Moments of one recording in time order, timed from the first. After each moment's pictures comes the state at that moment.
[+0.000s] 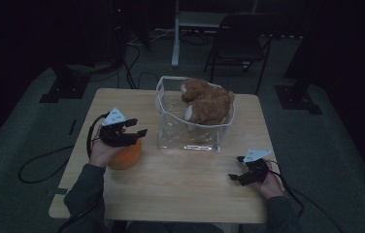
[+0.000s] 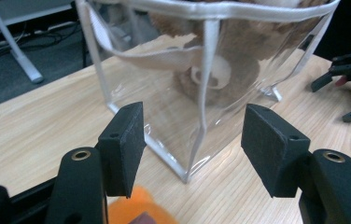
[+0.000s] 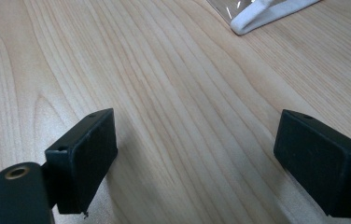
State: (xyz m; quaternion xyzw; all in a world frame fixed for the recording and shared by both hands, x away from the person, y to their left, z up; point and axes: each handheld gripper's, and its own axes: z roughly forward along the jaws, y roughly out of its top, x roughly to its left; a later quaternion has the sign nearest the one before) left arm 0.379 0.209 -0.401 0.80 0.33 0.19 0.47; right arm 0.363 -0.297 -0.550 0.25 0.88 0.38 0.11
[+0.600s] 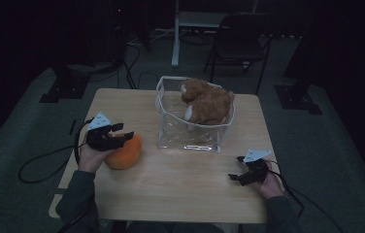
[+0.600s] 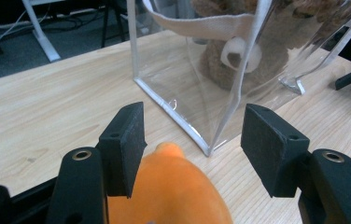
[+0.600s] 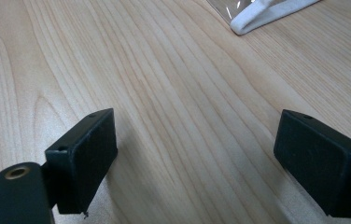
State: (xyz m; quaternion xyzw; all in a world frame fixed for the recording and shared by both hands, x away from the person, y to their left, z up) left arm 0.372 0.243 -0.417 0.78 0.38 0.19 0.46; right arm 0.363 -0.297 -0.550 0.26 0.88 0.38 0.11
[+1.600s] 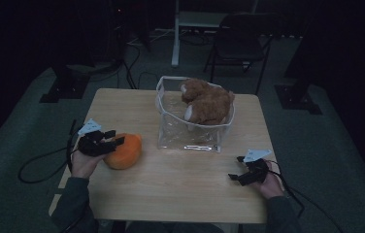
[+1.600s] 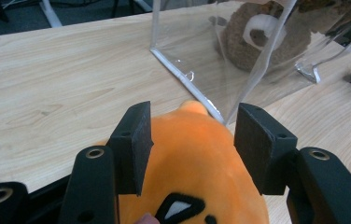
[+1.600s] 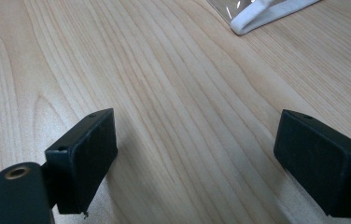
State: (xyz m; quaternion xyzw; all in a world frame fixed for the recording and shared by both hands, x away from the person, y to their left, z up) left arm 0.365 0.274 -0.440 0.76 0.42 0.17 0.46; right arm 0.363 -0.297 -0.550 0.26 0.88 0.38 0.11
